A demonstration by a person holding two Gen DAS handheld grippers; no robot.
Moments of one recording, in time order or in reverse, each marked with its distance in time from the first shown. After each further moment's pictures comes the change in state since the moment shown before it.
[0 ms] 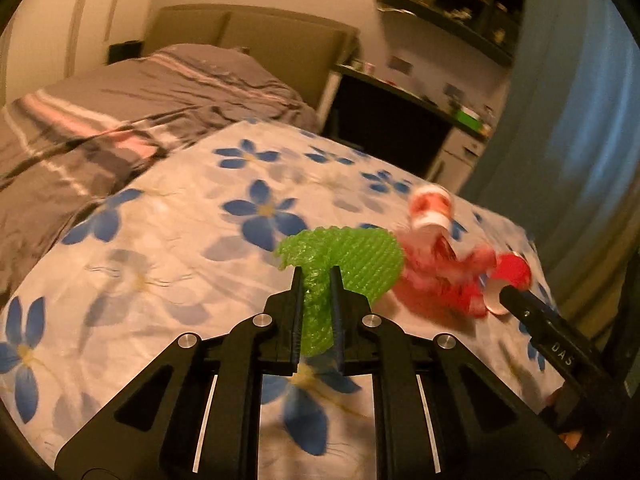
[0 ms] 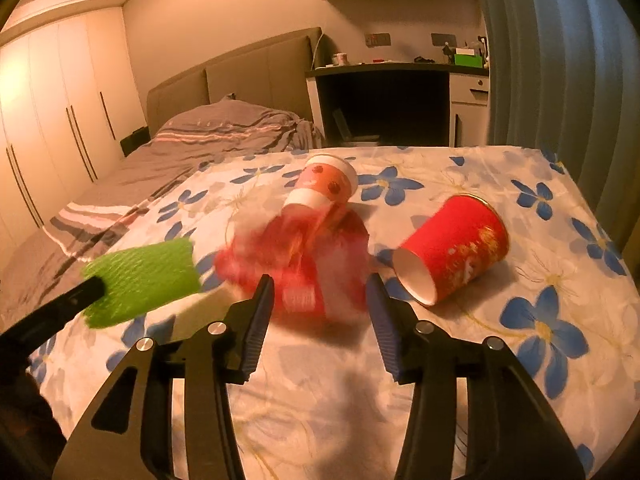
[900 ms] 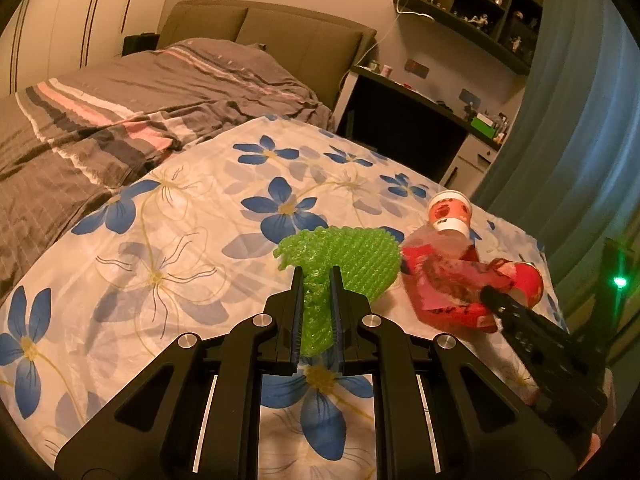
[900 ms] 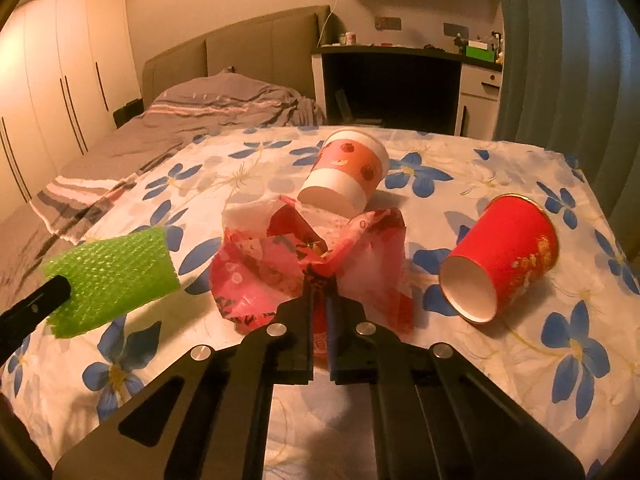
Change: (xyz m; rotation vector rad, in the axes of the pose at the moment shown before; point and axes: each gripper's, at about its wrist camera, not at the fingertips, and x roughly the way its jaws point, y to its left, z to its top) left arm 0.005 0.009 0.000 -0.029 0.004 0.029; right arm 0.041 0.024 0.001 -0.067 0.066 -0.046
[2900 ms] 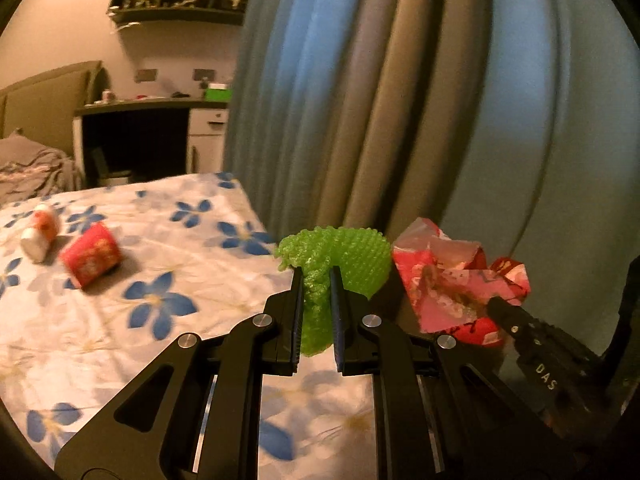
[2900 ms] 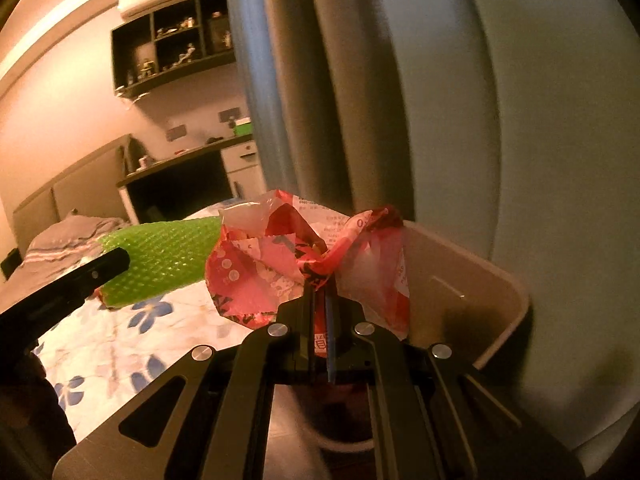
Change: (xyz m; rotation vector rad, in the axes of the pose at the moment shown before) left arm -0.107 -0.403 -0.176 0.541 0.027 -0.646; right arm -0.325 -0.307 -0.170 0.415 -0.327 -0.491
